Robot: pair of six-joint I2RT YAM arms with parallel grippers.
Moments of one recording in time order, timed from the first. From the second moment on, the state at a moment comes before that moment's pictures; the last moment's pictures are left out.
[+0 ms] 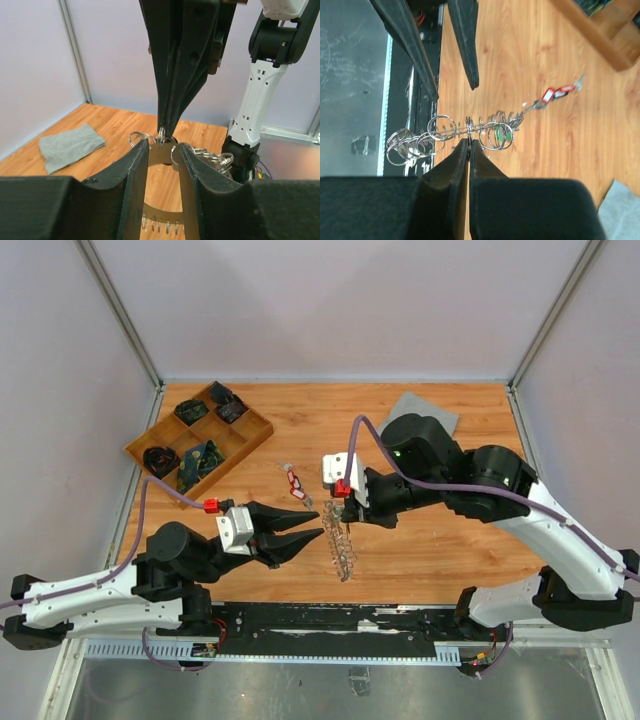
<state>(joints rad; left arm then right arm) -1.33 0.58 0.67 0.22 -0.12 0.08 1.10 1.30 1.84 -1.17 -0.34 -0.44</state>
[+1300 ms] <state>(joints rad) -1.15 0.75 0.75 0.18 0.27 -0.07 1.14 1.39 1.94 -1.42 -0.29 -0.46</state>
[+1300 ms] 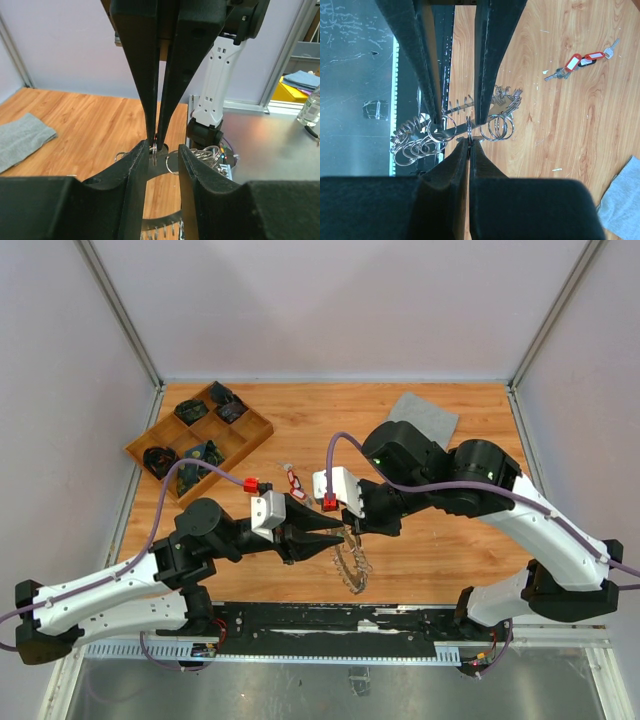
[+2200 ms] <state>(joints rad) -1.15 0.77 0.76 0.17 0.24 -0.05 1.16 1.40 1.94 -1.38 -0.29 -0.46</state>
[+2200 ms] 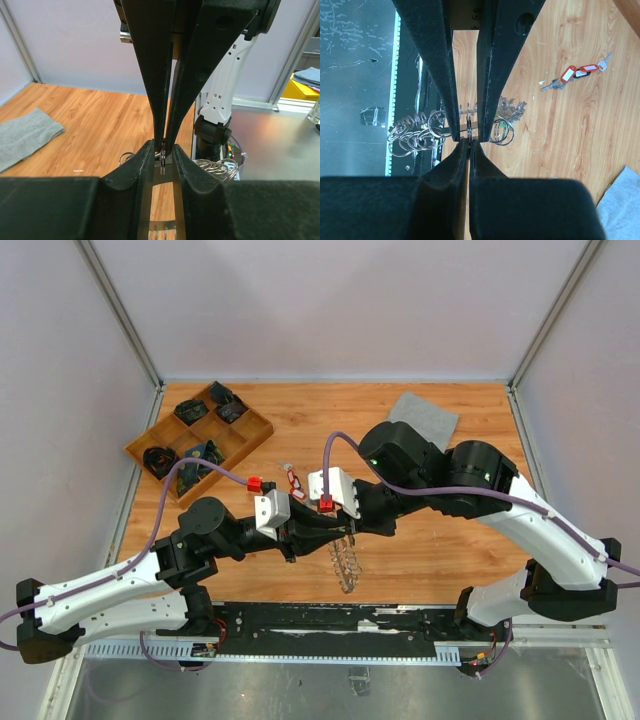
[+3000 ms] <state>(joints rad) -1.15 0.77 0.76 0.16 0.24 -0.04 1.17 1.39 1.94 -1.37 -0.27 -0.46</state>
